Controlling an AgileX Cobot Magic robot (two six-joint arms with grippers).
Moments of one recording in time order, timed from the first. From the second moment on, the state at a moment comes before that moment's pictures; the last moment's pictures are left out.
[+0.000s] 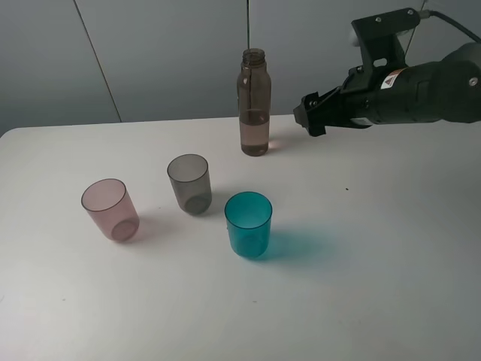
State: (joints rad) left arm -0.02 0.00 -0.51 0.01 1.08 0.03; right arm 0.42 1.60 -0.75 0.17 -0.15 -0.17
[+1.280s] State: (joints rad) left arm -0.02 0.00 -0.51 0.01 1.08 0.03; right arm 0.43 2.16 -0.99 -0.24 -0.70 0.20
